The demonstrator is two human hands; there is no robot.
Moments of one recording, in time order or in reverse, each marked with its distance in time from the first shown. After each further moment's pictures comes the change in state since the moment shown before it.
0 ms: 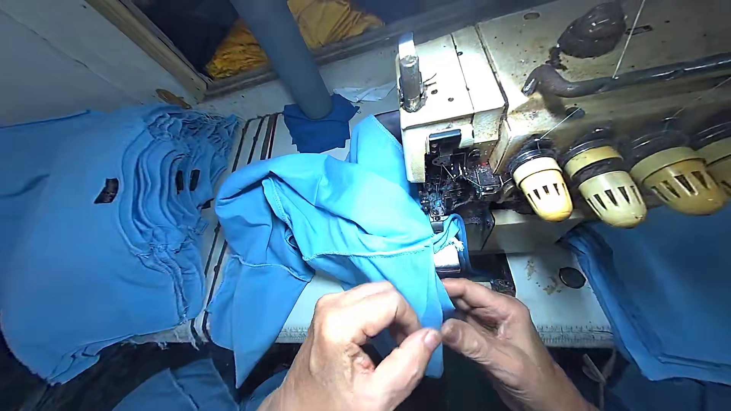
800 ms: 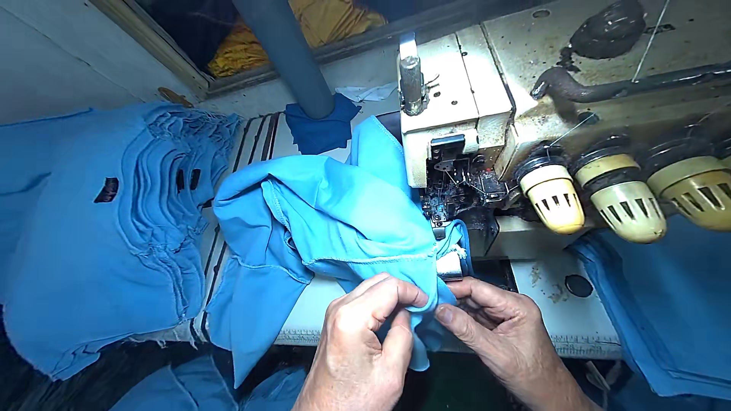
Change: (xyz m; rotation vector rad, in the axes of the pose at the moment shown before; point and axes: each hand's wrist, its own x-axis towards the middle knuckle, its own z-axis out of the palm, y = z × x) left_hand 0.001 0.003 0.022 0.021 0.148 -0.251; right_hand 0.010 0.006 -0.008 -0.212 0.062 -0.046
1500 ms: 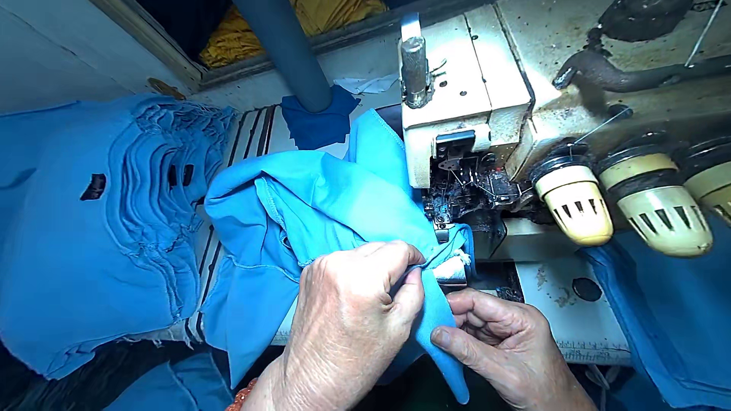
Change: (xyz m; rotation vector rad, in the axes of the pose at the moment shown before) left_hand 0.044 0.008 -0.012 0.559 0.055 0.188; right_hand -0.002 -0.009 0.000 0.116 -0.087 0.082
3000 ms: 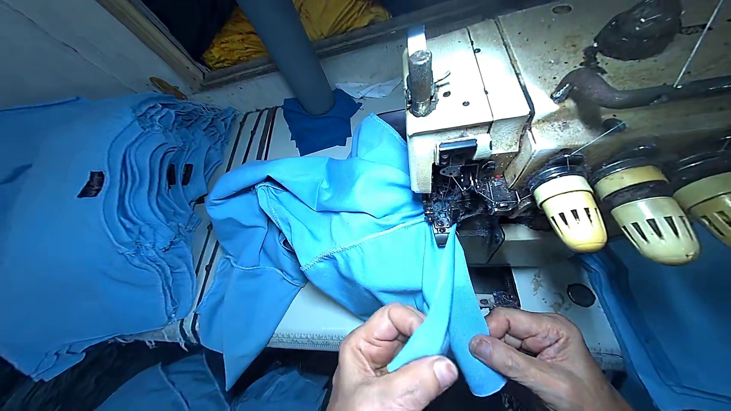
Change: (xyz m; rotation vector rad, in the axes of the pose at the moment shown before) left_hand -0.056 0.042 0.013 -1.565 0.029 -0.683; right_hand -0.014 -0.013 -0.032 0.082 -0.003 0.176
